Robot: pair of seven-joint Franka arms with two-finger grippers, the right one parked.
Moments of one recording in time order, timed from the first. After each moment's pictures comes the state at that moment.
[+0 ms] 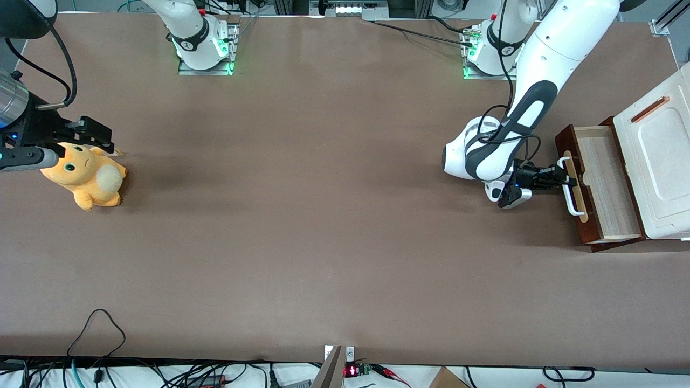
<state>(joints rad) -0.01 0.61 -0.37 -2.11 1.50 1.37 -1.15</state>
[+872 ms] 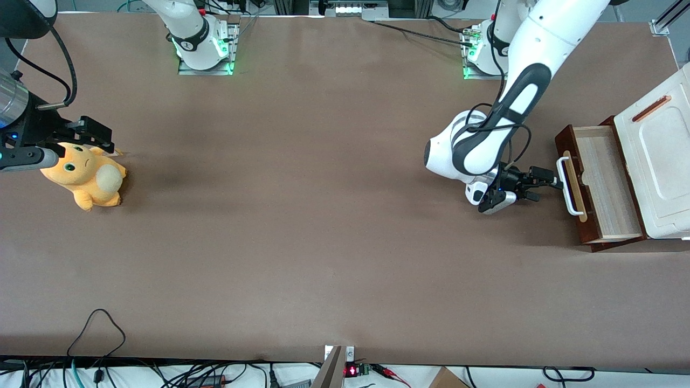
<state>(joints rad) -0.06 0.54 -0.42 -2.00 1.36 1.47 -1.09</state>
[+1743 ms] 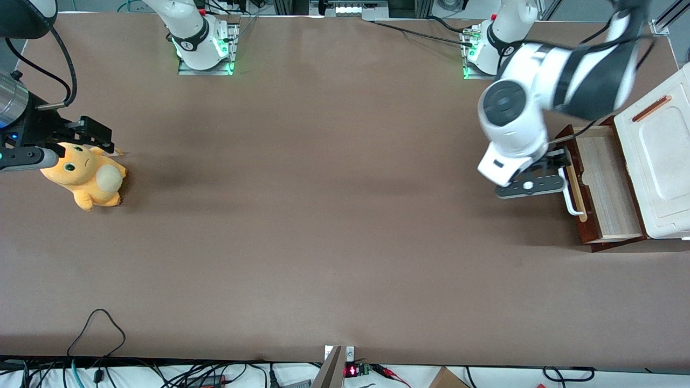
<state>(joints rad) -0.03 0.17 -0.31 -1.75 0.46 1.69 -0.49</state>
